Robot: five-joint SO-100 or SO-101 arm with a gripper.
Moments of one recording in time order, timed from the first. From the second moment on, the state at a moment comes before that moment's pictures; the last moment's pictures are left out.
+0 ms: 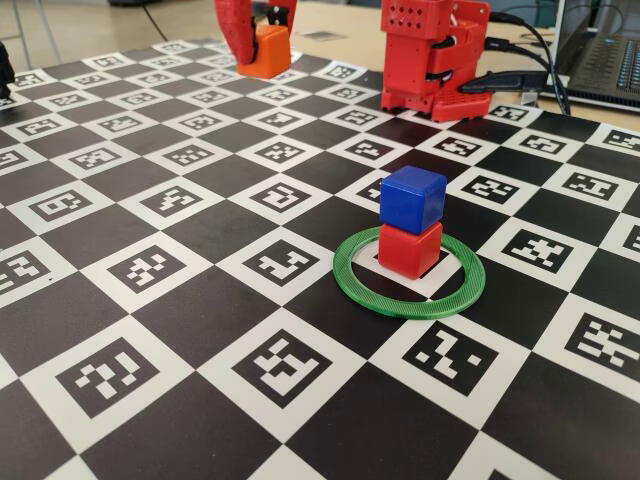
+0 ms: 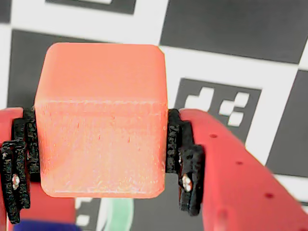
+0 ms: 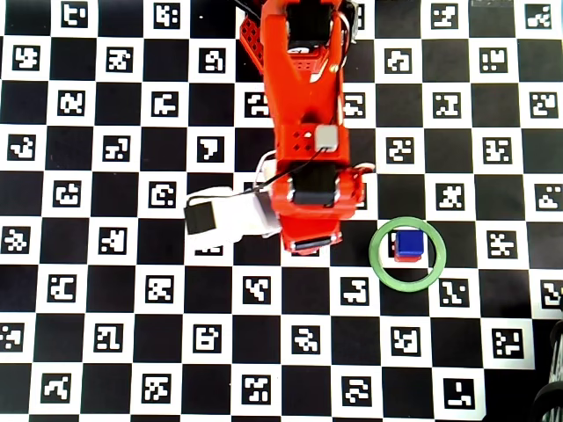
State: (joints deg) arm -2.3 81.7 69.8 99.8 -6.9
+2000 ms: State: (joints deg) arm -29.1 66.6 53.7 98.0 34.6
